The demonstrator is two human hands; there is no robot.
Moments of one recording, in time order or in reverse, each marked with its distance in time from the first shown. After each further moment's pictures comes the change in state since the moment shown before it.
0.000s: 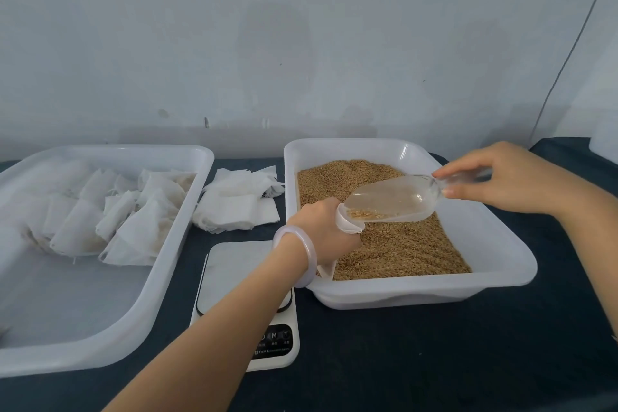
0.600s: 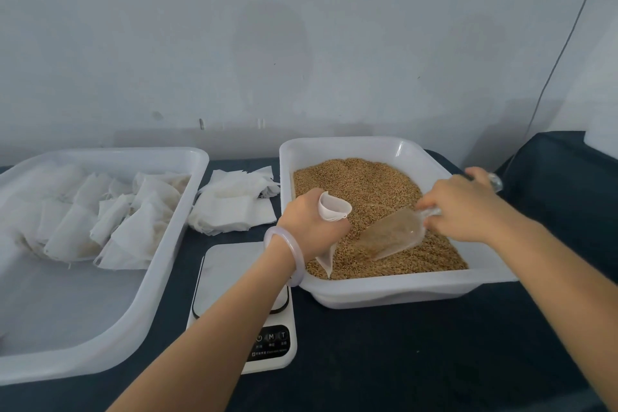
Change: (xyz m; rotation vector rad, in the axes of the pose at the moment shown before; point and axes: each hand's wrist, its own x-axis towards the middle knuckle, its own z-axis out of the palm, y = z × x) left_hand -0.002 -0.003 -0.003 -0.248 0.128 0.006; right_hand 0.019 0.021 0.065 -0.607 -0.045 0.099
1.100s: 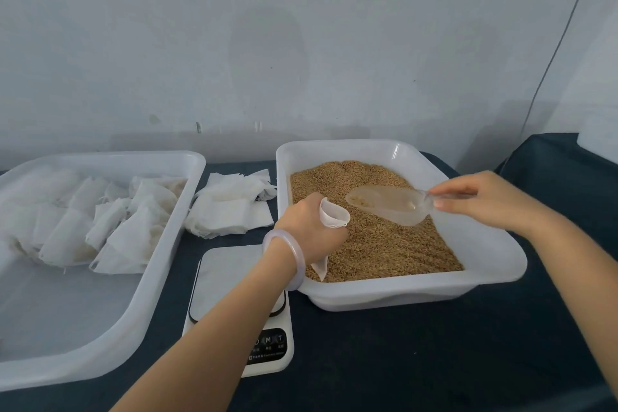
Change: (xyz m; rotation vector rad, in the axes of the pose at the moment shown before) left_hand 0.003 -0.003 0.002 0.158 -0.028 -0.012; right_hand -0.019 0.030 -0.015 0.865 -0.031 0.059
